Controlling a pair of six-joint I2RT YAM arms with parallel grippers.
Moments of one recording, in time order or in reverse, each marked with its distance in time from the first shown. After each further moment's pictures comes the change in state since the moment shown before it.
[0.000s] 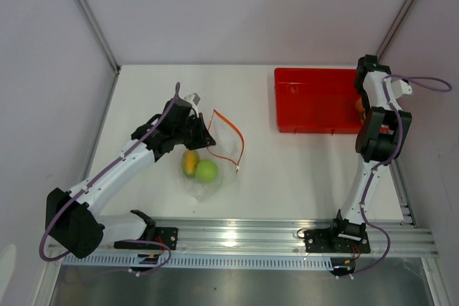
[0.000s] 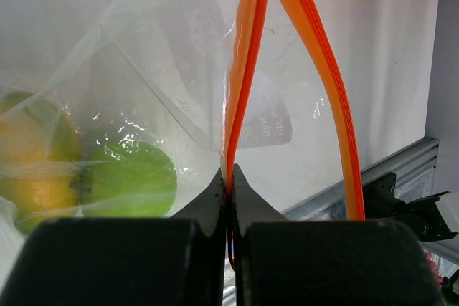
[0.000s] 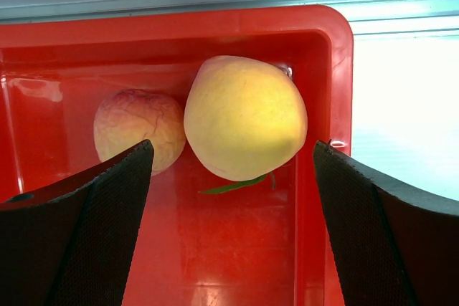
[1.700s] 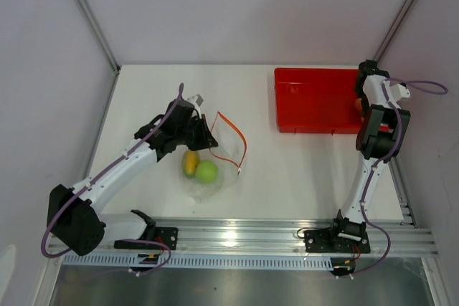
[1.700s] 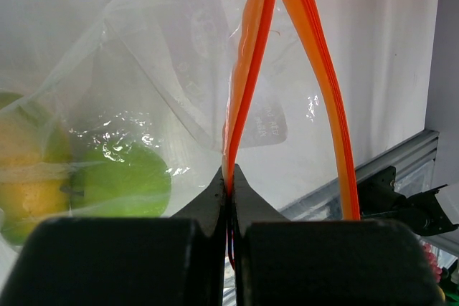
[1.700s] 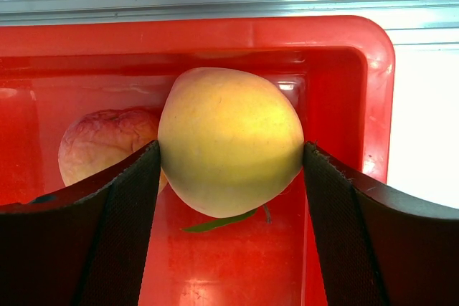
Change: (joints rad) left arm -0.010 0.021 -0.006 0.018 0.018 0.000; right arm -0.025 0.074 -0.009 0.079 -0.014 -0.057
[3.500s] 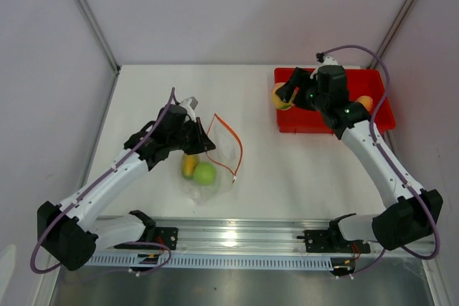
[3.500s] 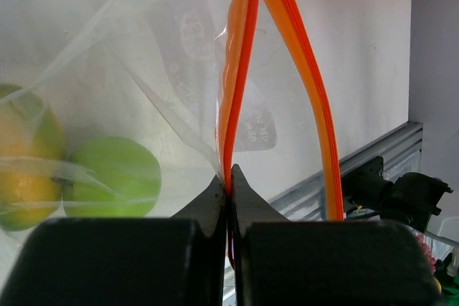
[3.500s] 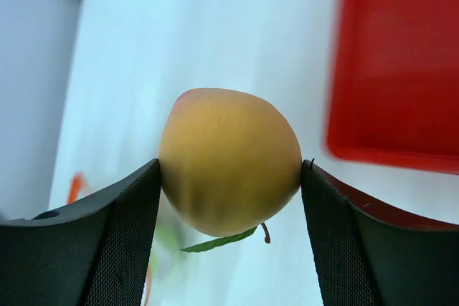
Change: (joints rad) left arm -0.010 -0.118 -0.047 -0.012 0.007 -0.006; right arm 0.539 -0.947 -0.669 0.570 -0.794 -0.724
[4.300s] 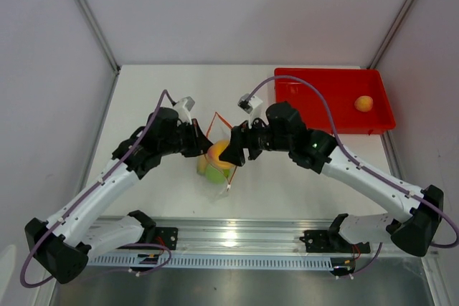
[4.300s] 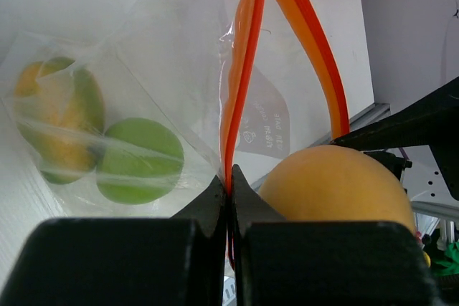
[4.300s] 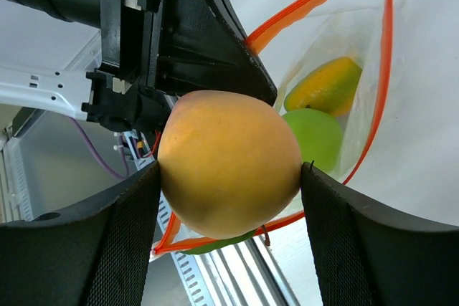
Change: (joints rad) left arm -0.020 -0.120 0.000 -0.008 0.051 0.007; right arm 0.573 -0.085 -0.114 0.051 -0.311 -0.194
